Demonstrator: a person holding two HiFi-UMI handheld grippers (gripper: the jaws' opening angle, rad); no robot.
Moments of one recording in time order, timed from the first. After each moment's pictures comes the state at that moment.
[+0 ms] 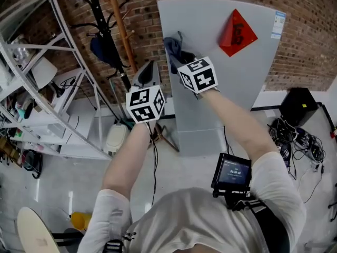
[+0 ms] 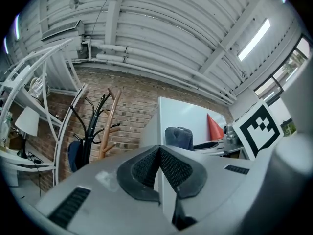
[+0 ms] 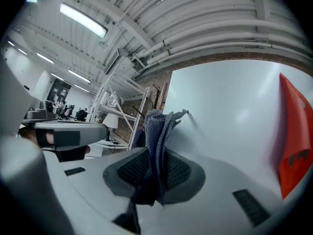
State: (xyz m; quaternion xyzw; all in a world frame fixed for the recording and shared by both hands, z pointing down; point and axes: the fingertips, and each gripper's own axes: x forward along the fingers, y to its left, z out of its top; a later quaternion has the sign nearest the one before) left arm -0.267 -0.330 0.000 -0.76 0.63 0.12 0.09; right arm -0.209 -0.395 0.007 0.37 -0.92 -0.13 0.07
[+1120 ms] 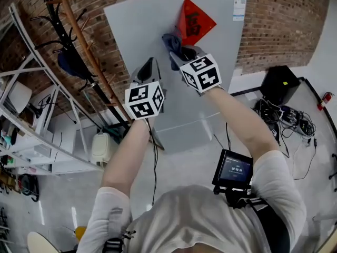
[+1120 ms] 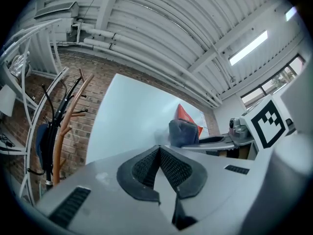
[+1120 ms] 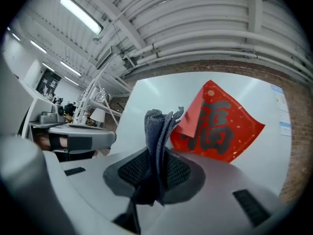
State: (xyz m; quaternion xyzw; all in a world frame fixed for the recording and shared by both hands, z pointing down) left arm -0.127 -0.370 0.011 -0.82 0.56 0.12 0.07; right arm -0.056 -0.405 0.008 0.44 -0.88 -0.15 0.07
